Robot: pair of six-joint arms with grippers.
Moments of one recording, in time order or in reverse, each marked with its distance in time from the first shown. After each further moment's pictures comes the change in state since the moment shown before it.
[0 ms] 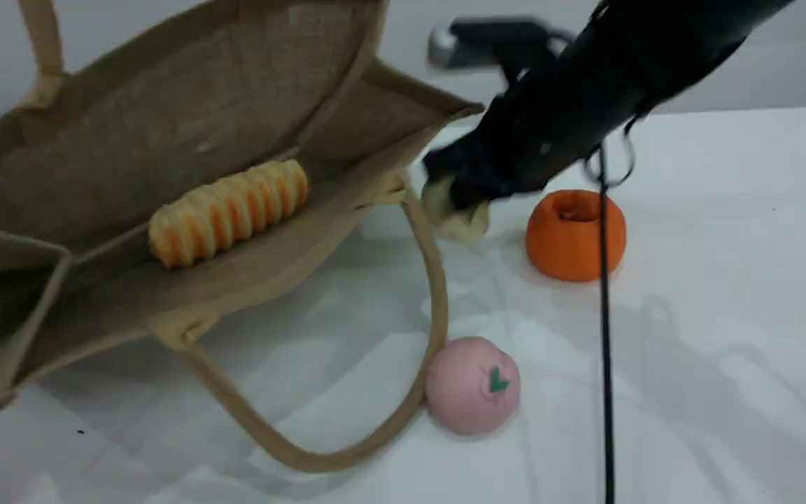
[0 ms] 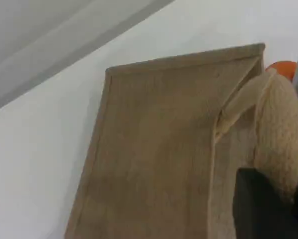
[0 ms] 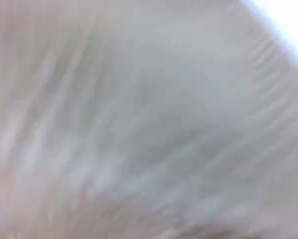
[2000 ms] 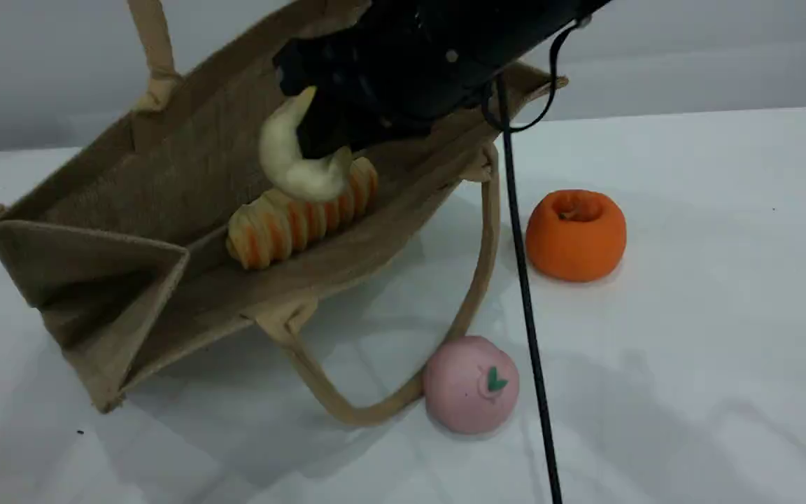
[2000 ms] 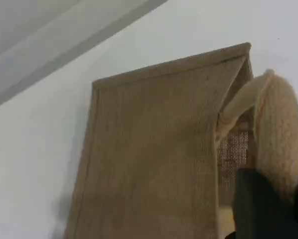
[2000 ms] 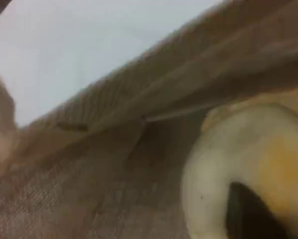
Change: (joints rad) left arm -0.041 0.042 0.000 -0.119 -0.053 0.024; right arm 0.183 -0.205 0.058 0.177 0.181 -0.049
